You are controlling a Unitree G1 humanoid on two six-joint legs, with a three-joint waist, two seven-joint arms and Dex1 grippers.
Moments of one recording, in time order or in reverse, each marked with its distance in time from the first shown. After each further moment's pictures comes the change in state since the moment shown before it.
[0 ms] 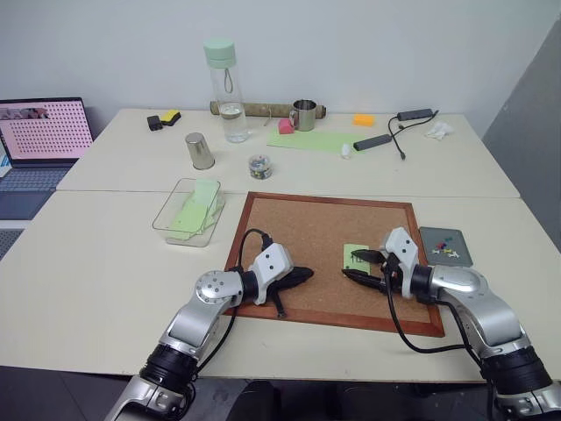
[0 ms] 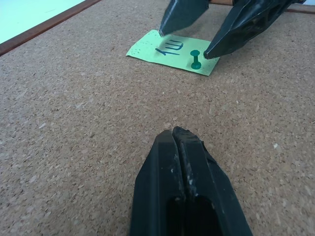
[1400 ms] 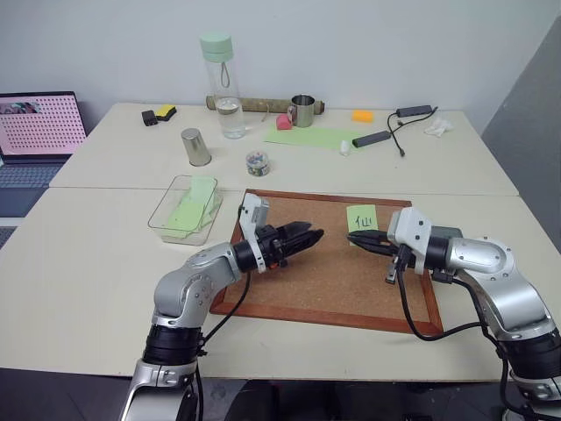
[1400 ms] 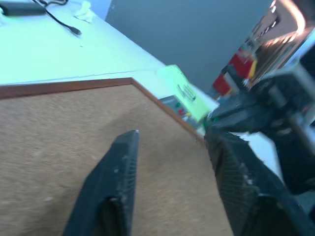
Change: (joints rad) left arm -0.155 -0.166 0.336 -0.161 -0.569 0.694 0.149; right arm -0.114 -0.115 -0.028 -0.151 -0.087 -0.195 0.085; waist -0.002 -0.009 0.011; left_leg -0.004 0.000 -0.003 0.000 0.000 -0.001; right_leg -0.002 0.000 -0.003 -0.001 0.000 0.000
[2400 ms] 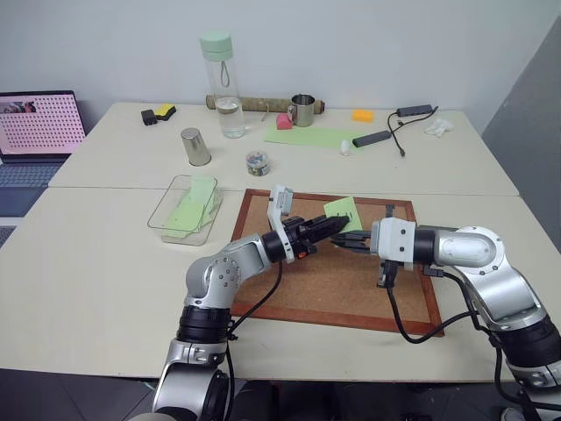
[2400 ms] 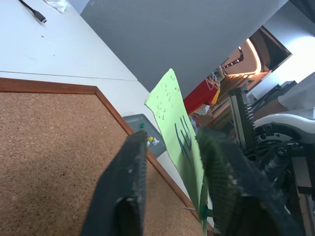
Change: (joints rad) left arm -0.096 -0.141 -0.007 0.130 -0.061 0.056 0.083; right arm -0.079 -0.002 0.086 -0.025 -0.096 -0.118 0.055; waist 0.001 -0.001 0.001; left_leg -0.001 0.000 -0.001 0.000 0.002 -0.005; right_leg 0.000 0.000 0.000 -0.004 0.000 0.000
